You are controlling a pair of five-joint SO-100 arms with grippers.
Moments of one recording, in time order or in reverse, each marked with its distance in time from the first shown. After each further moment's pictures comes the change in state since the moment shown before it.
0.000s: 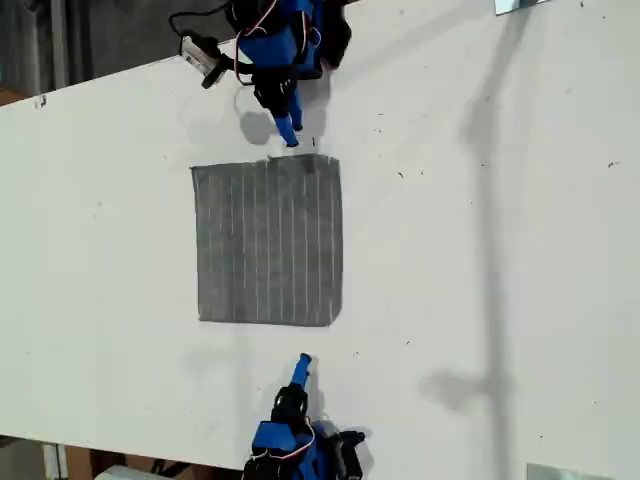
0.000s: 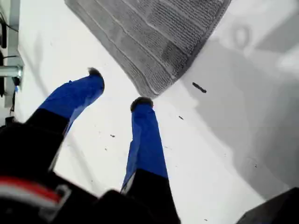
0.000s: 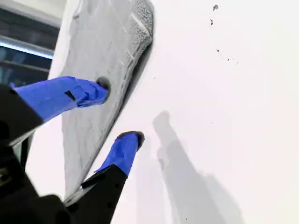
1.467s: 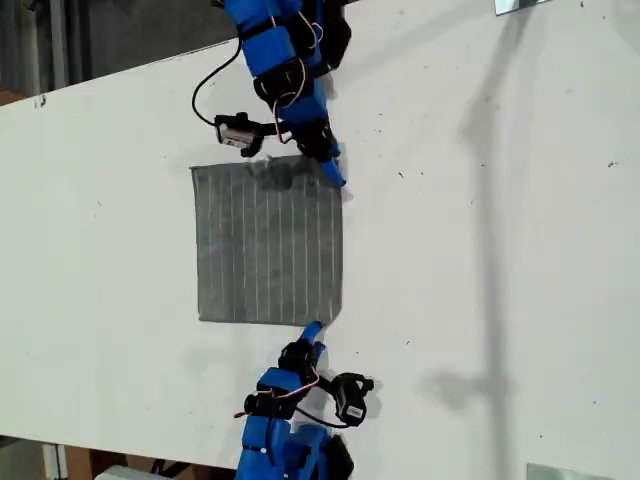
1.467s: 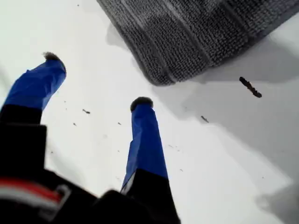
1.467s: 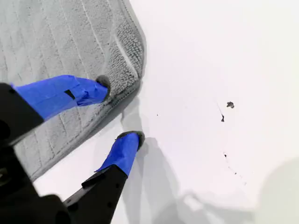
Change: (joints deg) arm 0 8.2 -84.3 -35.2 -35.9 -24.5; arm 1 -15.8 -61.7 -10.5 -39.8 -2.4
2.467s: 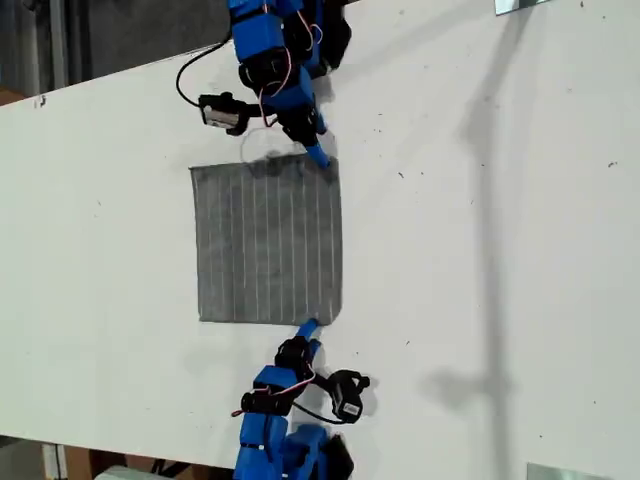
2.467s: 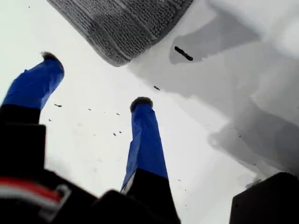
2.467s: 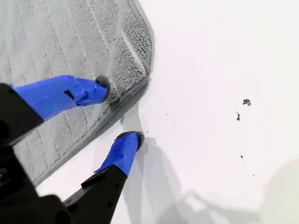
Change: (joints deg) arm 0 -2.2 -1.4 -1.3 -0.9 3.0; arm 1 5.0 12.0 0.7 20.4 0.5
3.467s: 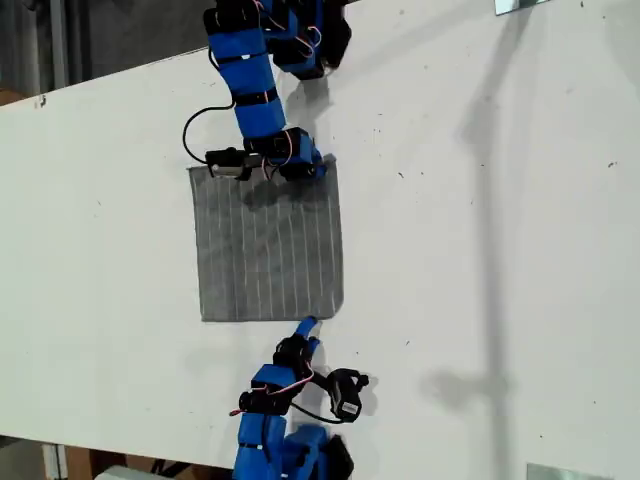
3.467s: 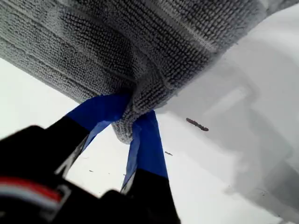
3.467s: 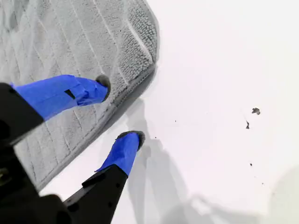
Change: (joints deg) arm 0 0.0 -0.6 -2.8 1.8 0.0; arm 1 7.9 -45.4 -24.3 -6.4 -5.2
